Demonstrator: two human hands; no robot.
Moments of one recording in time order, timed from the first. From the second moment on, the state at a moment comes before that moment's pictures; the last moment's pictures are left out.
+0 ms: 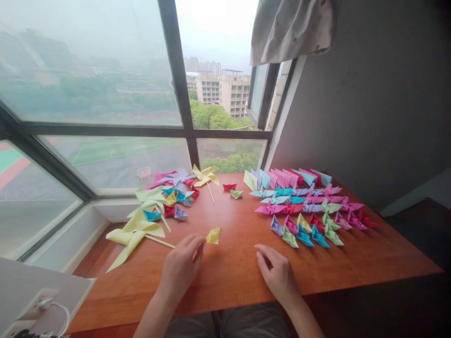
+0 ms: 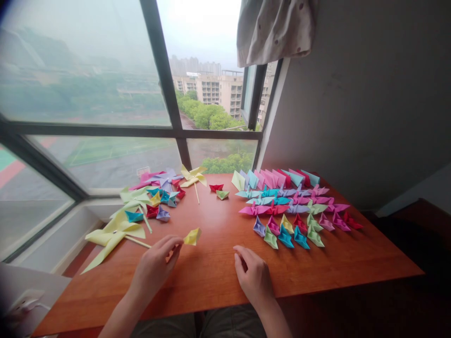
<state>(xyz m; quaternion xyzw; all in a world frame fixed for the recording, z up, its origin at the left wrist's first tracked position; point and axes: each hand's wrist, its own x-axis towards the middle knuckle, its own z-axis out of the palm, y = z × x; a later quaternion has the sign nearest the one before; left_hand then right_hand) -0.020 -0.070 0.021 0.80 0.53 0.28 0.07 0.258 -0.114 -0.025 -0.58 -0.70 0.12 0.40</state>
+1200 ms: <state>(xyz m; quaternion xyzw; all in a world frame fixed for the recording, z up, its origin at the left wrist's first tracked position) 0.032 -0.080 0.000 0.84 0.43 0.26 0.21 0.258 -0.123 -0.018 -0.56 -0.69 0.07 0.46</state>
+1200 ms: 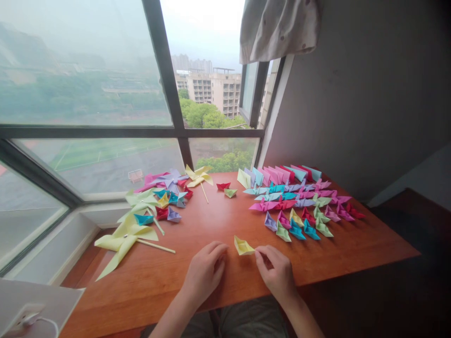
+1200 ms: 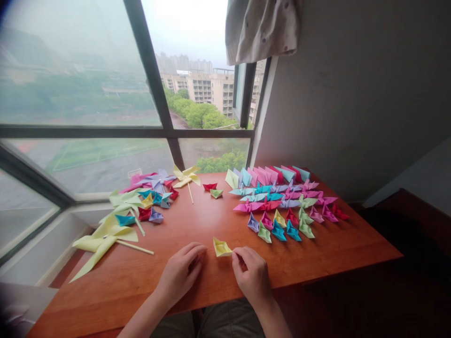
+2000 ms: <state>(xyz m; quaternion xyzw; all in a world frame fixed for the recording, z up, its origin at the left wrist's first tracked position) 0.031 -0.077 0.004 0.82 0.42 0.30 0.22 0.498 -0.155 -0.042 -0.83 -0.41 -0.24 0.28</state>
